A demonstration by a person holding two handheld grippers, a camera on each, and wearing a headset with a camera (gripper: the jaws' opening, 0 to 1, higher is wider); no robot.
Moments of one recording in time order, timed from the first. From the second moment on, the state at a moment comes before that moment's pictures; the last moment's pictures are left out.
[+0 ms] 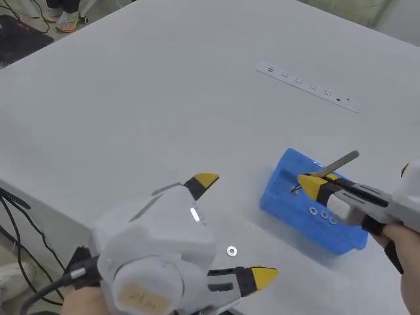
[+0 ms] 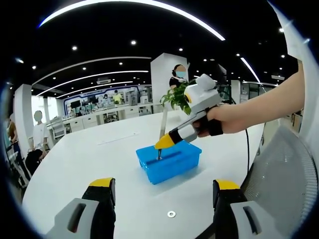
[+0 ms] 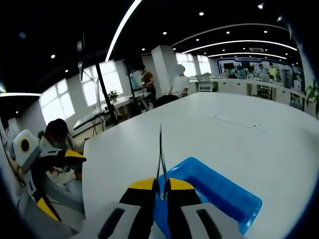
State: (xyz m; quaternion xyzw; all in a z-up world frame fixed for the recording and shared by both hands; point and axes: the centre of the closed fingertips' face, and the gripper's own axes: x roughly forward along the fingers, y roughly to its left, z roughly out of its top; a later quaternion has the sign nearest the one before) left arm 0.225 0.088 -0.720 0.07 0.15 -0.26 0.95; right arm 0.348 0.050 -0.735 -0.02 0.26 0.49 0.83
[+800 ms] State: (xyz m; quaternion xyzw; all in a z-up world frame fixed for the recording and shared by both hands) left arm 0.224 0.088 -0.722 0.08 0.15 -0.26 0.95; right arm 0.366 0.029 -0.782 -0.04 0.32 0.45 0.83
